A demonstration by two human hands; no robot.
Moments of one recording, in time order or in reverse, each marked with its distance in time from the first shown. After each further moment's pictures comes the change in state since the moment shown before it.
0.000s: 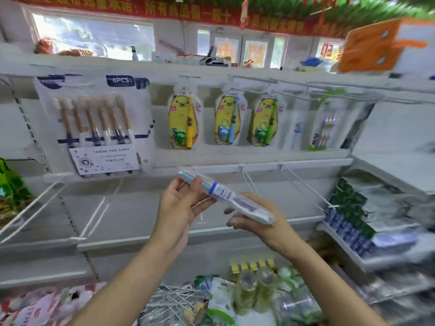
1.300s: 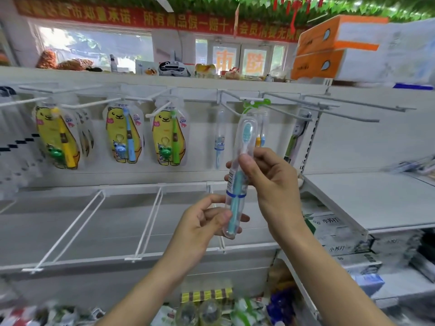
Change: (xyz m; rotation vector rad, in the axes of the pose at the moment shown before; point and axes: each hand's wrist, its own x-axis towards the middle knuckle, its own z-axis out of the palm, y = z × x) left_hand 0.056 -0.179 0.275 0.377 -0.335 0.034; right_hand 0.015 0.014 -0.298 0.313 0.367 -0.265
